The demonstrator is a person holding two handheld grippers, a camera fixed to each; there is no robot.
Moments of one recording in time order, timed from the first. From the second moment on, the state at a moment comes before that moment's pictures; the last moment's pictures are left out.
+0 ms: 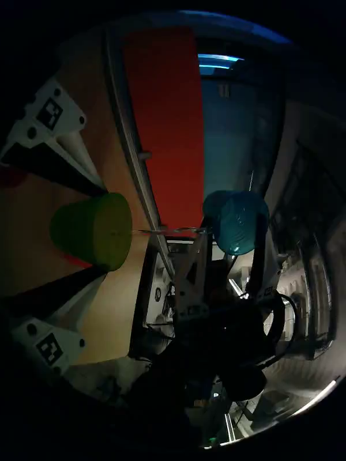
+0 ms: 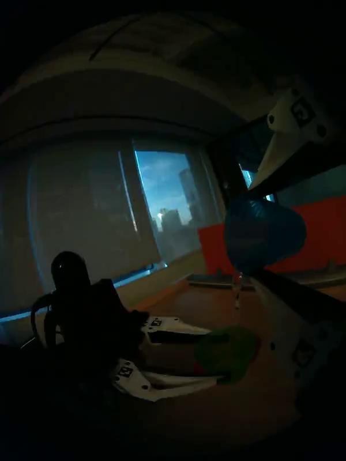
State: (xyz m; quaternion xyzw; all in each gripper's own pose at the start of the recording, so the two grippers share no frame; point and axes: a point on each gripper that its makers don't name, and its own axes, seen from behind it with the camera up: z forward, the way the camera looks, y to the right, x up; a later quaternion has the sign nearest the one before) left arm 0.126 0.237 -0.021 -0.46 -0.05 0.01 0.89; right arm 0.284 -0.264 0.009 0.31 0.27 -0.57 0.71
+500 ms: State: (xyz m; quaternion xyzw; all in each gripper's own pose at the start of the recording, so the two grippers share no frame) left arm 0.127 0.237 -0.022 -0.46 -0.05 0.01 0.89; right arm 0.291 -0.263 0.009 0.30 0.28 -0.59 0.70
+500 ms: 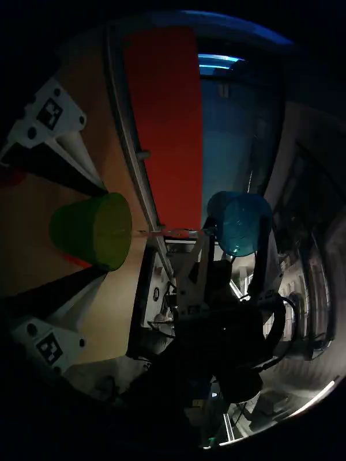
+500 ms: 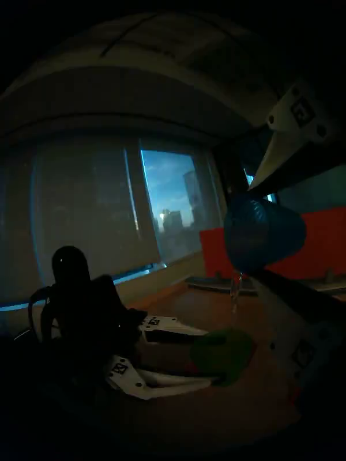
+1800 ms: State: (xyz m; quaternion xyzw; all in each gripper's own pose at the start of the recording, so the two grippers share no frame) left arm 0.136 0.243 -0.029 -0.47 -0.04 0.00 0.88; right arm 0.309 -0.262 0.009 0.28 0.30 -0.62 0.67
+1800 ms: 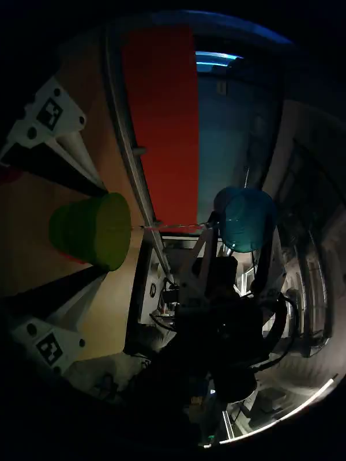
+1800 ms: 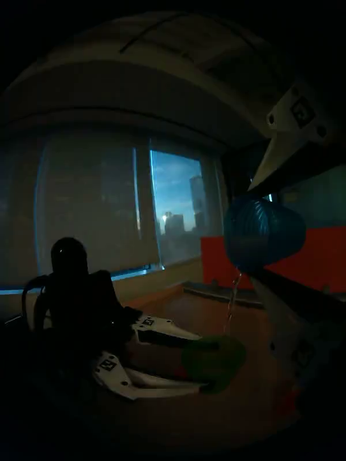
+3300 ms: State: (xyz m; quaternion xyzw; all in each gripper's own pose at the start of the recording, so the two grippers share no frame) left arm 0.143 0.243 -0.025 -0.47 -0.03 -0.01 0.88; right arm 0.311 -0.276 -0.003 0.27 0.32 -0.66 0.62
